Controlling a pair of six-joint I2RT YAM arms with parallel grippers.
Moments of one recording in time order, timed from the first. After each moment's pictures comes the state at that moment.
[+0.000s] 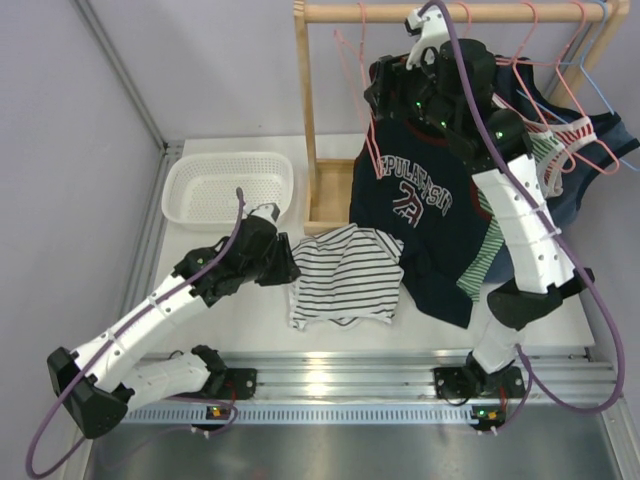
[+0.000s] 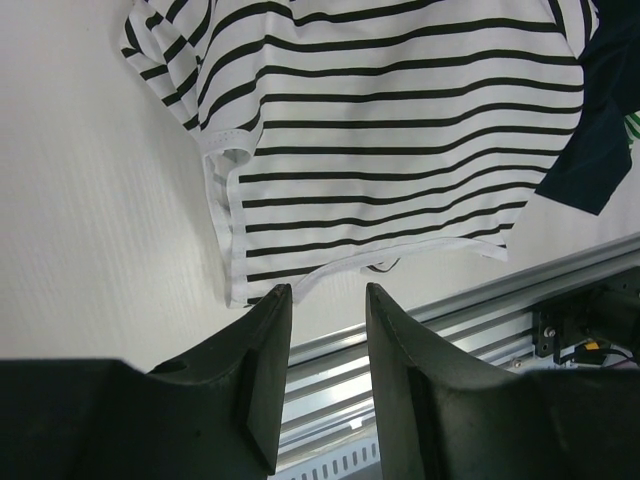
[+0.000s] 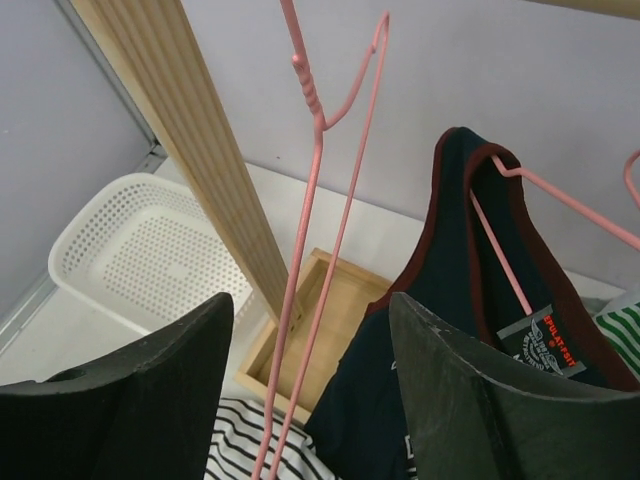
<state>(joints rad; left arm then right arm) -0.74 1.03 1.00 -0.78 -0.08 -0.73 0.54 1.72 2.36 -0.78 0.05 0.09</state>
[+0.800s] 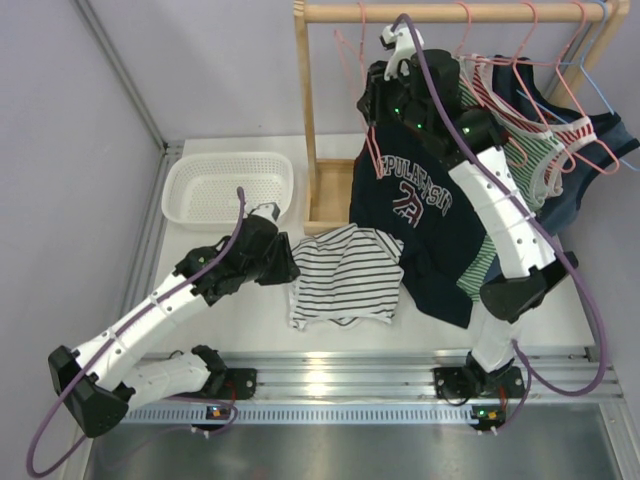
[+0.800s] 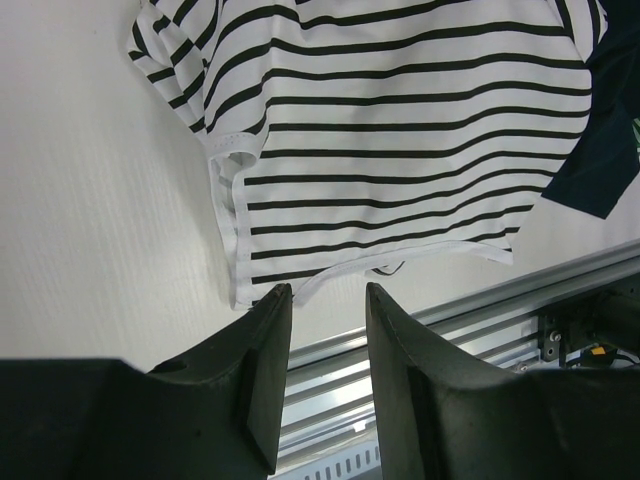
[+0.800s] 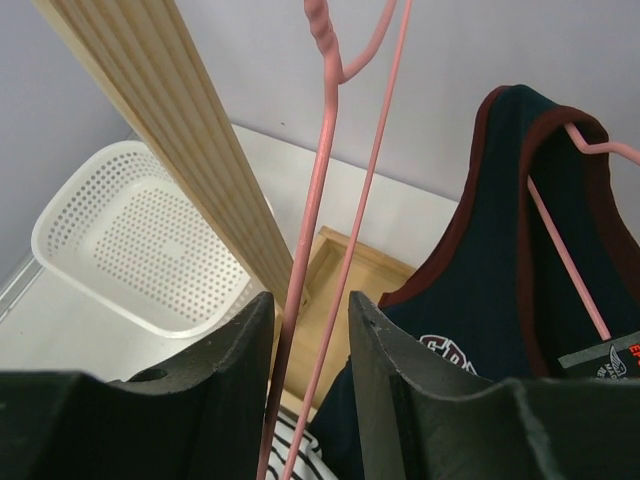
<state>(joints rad) -0.74 1.04 1.01 -0.79 -0.09 -0.72 0.54 1.78 2.25 -0.69 0.02 0.10</state>
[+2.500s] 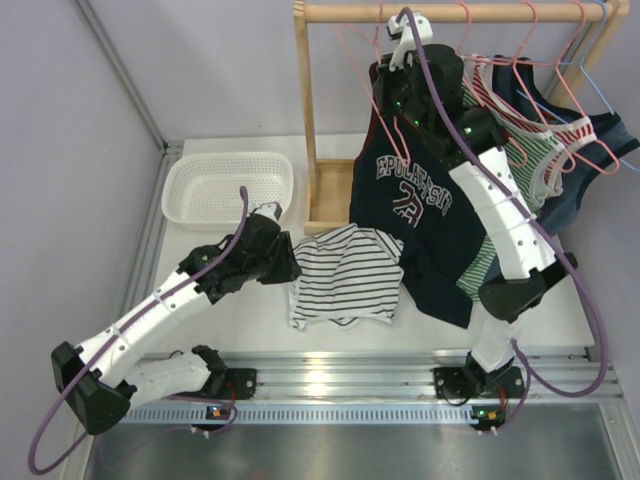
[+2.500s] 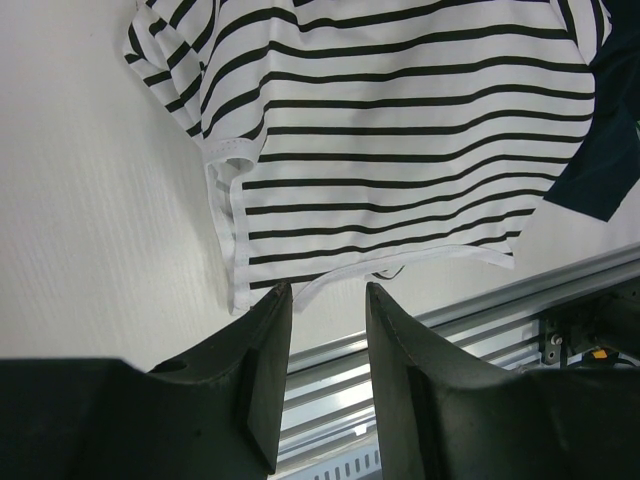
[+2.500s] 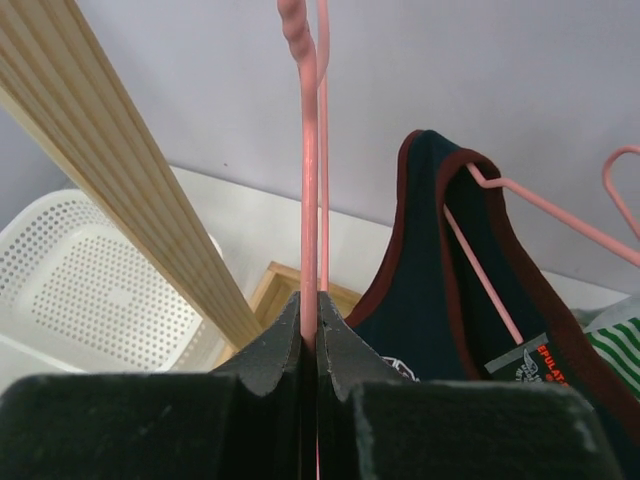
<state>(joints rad) -0.74 1.06 1.01 -0.77 -0.09 -0.72 0.56 1.81 2.30 -0.66 0.18 0.05</state>
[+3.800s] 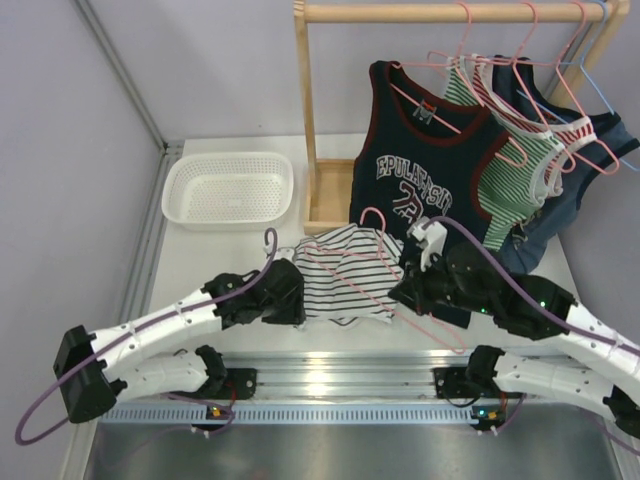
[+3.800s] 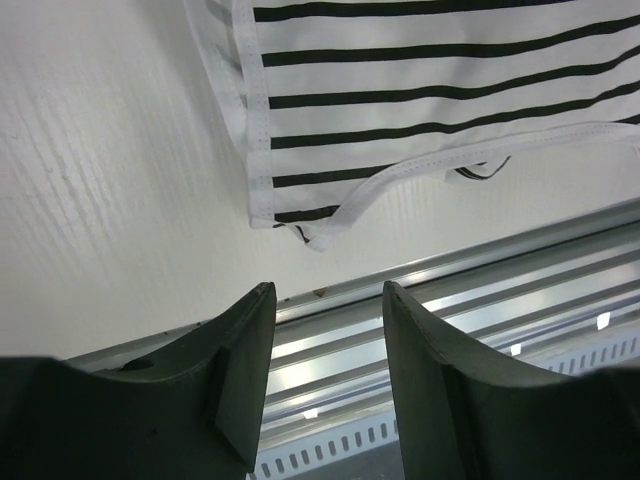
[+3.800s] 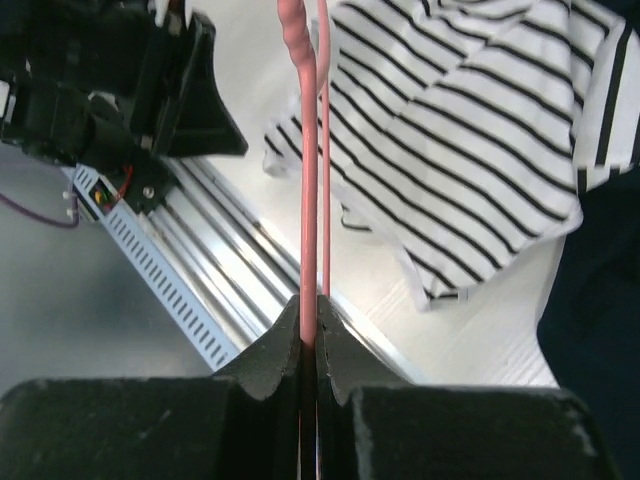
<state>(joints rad) -0.97 1.04 0.78 -0.78 -0.15 -0.84 1.03 0.78 1.03 -0.77 0.05 0.40</state>
